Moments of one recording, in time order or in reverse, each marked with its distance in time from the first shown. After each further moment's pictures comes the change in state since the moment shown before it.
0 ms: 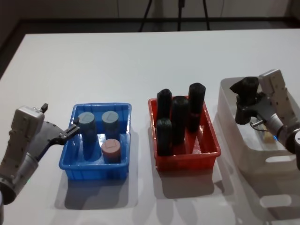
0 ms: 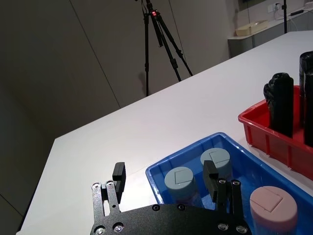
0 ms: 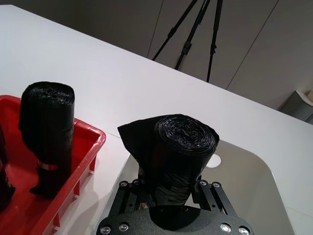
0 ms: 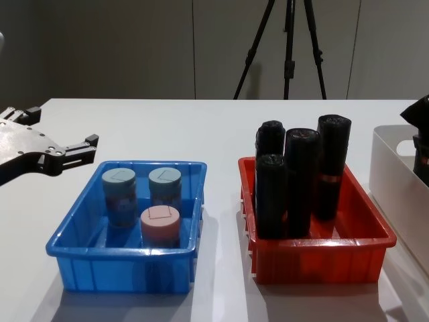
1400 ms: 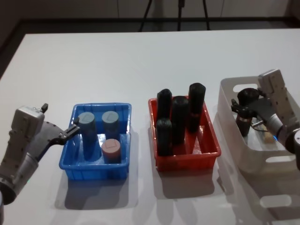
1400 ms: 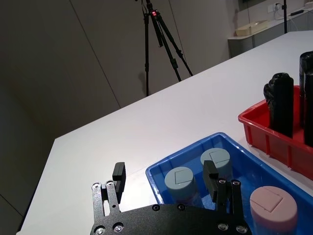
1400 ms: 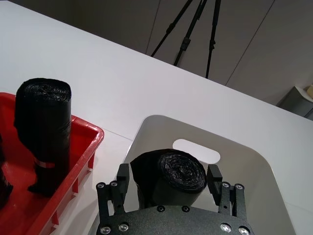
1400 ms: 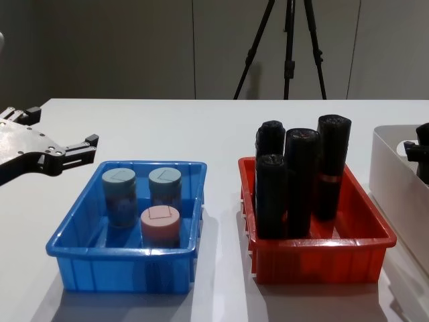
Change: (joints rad) left arm 0.000 0.000 0.000 0.000 0.000 0.000 0.000; right arm 0.002 -0.004 0.004 0.003 -0.005 0.017 -0.005
